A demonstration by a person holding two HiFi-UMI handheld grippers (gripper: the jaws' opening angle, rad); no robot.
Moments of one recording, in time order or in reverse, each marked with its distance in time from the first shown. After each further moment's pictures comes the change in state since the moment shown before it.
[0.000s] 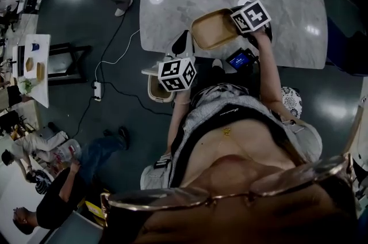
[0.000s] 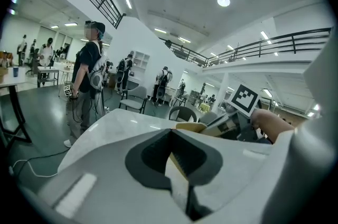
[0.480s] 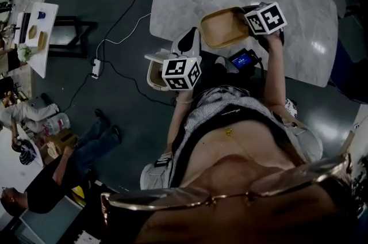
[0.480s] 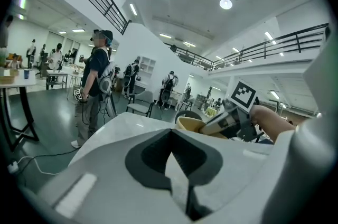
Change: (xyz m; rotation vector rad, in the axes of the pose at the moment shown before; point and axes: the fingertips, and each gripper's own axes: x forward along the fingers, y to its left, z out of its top) left arm -0.020 -0.004 0.004 -0.014 -0.052 0.070; right arm -0.010 0.015 0.017 -0.084 -0.004 0.094
